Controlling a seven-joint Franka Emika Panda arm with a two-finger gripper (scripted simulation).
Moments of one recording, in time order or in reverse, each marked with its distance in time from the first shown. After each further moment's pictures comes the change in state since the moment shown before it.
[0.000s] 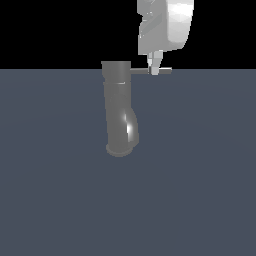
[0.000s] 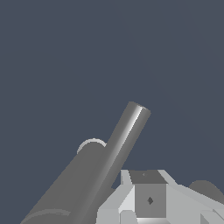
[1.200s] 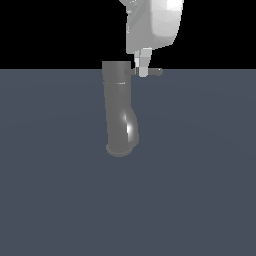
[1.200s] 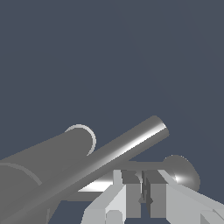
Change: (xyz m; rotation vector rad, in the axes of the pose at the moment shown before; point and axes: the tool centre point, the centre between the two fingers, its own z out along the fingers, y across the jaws) arm -0.042 0.045 0.000 0.002 0.001 -0.002
